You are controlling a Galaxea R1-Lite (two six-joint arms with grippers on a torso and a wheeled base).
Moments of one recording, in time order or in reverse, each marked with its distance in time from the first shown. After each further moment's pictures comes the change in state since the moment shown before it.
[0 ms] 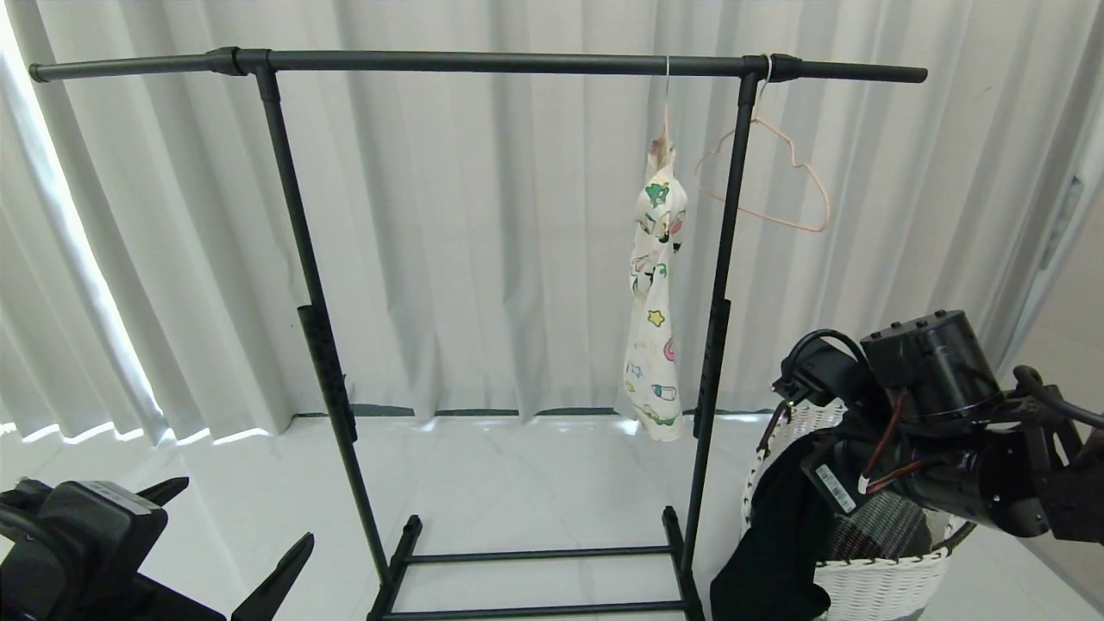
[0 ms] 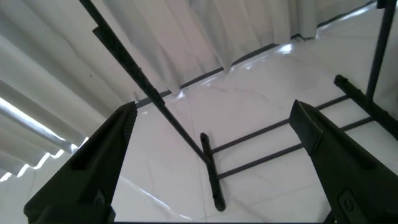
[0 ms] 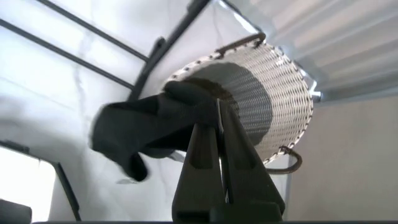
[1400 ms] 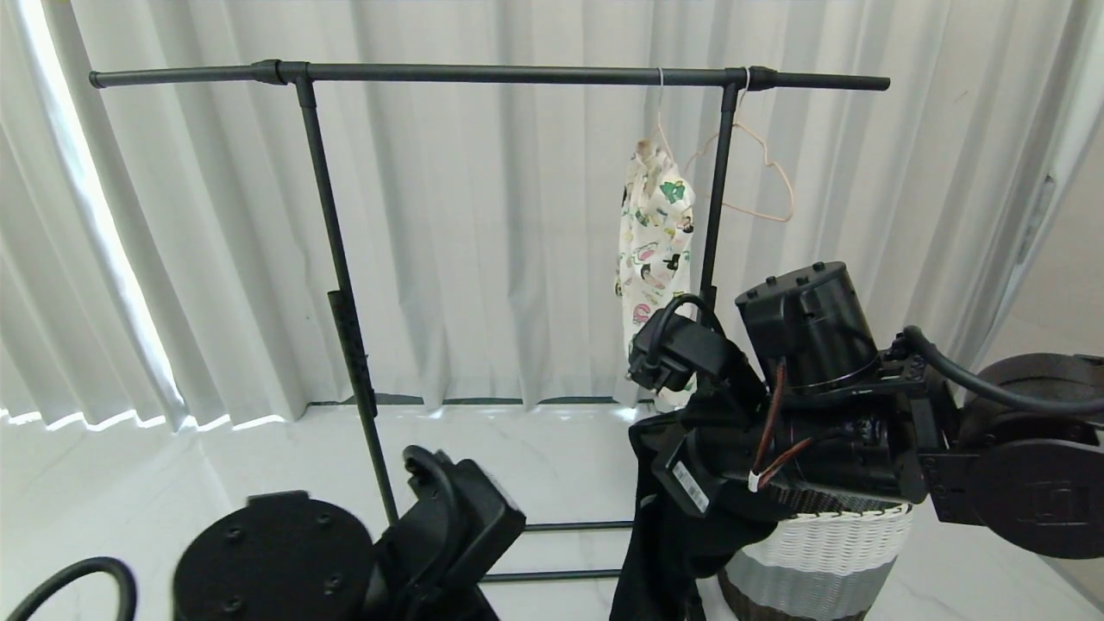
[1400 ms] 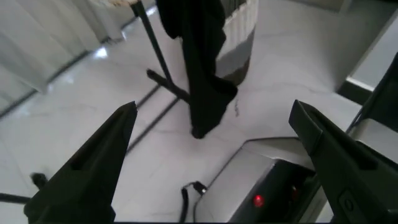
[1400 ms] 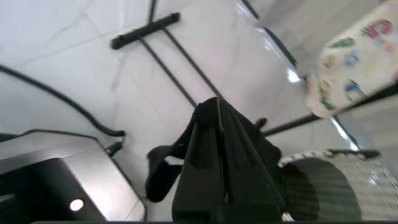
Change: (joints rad) left arm -0.480 0.522 -0.336 -0.001 -0.263 -0.368; right arm 0.266 0.136 -0.284 0.000 0.358 0.004
